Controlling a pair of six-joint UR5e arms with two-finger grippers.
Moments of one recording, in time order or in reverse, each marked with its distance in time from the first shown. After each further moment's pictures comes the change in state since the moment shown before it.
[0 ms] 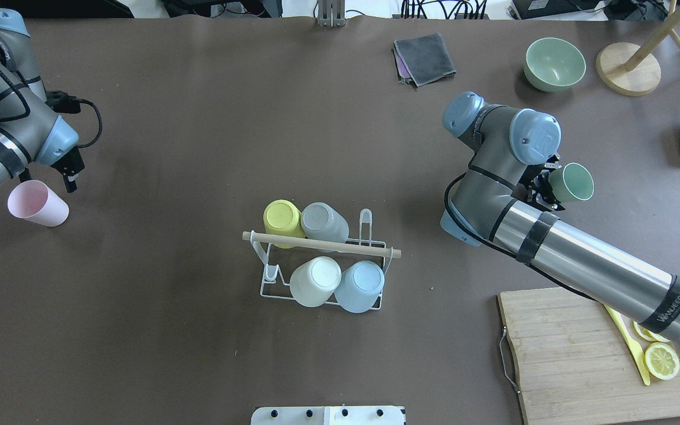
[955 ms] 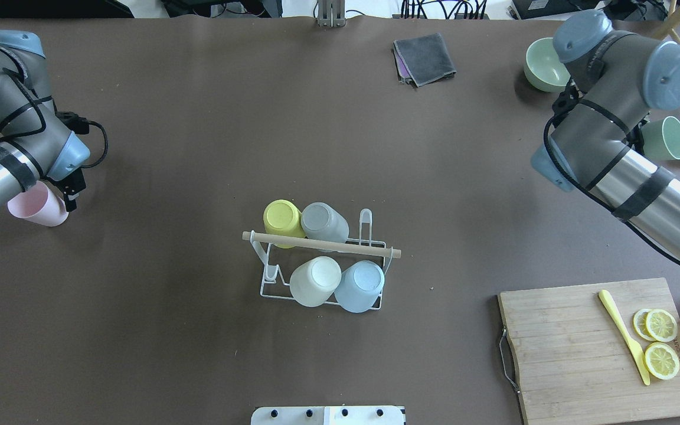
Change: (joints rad) left arm 0.043 0.004 0.013 0.062 0.021 0.113; right arm 0.262 -0.187 0.281 -0.023 0.073 -0.144
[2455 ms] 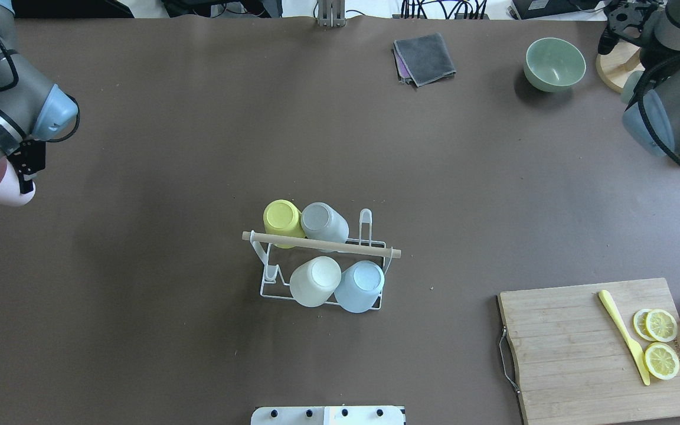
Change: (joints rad) left arm -0.095 -0.029 -0.183 0.325 0.105 0.153; right arm 0.176 -0.101 0.129 0.456 0.294 0.201
